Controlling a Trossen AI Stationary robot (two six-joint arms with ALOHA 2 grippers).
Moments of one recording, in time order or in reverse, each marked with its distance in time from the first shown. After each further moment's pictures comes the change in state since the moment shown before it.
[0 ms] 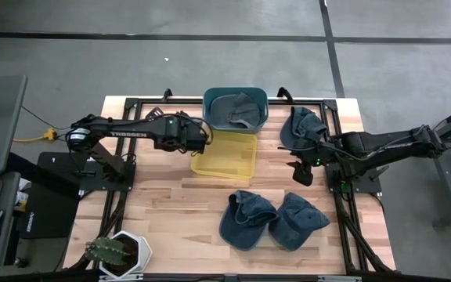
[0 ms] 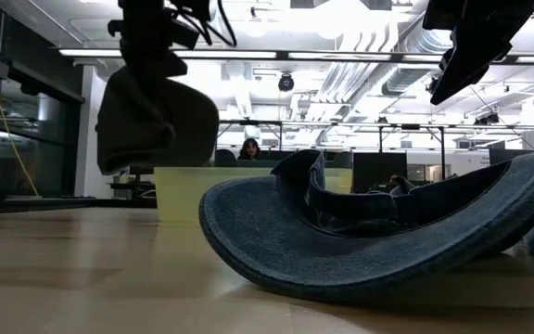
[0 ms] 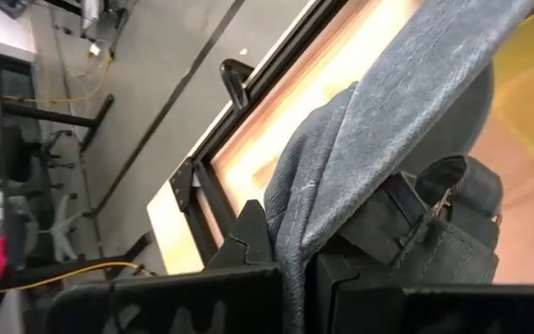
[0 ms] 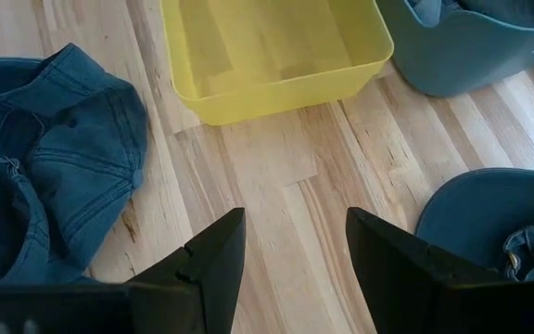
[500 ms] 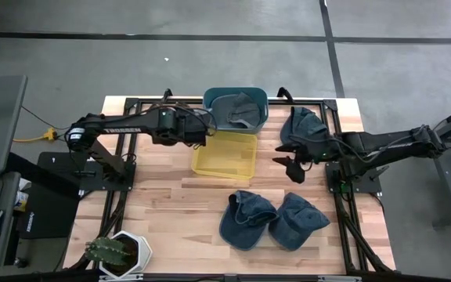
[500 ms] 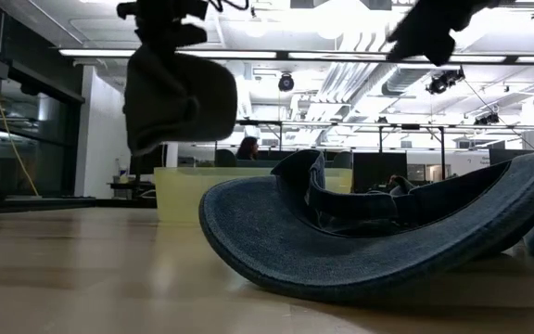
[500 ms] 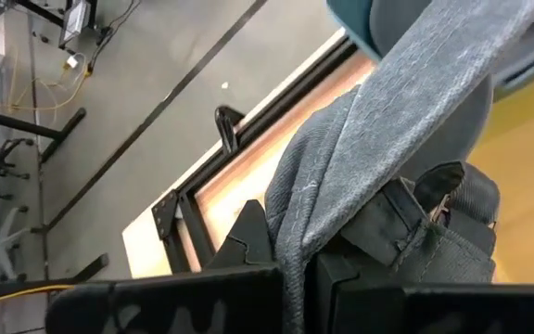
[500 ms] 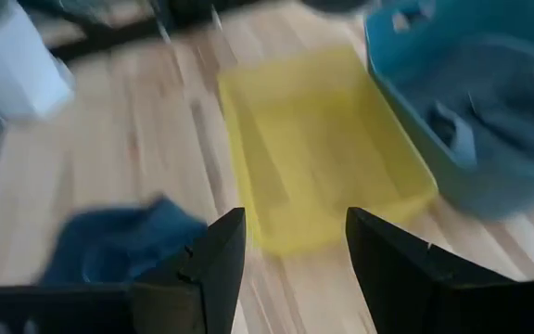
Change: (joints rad) left arm 0.000 0.000 0.174 0.000 -0.028 -0.002; right arm 0.000 0.000 0.000 0.370 -0.006 -0.019
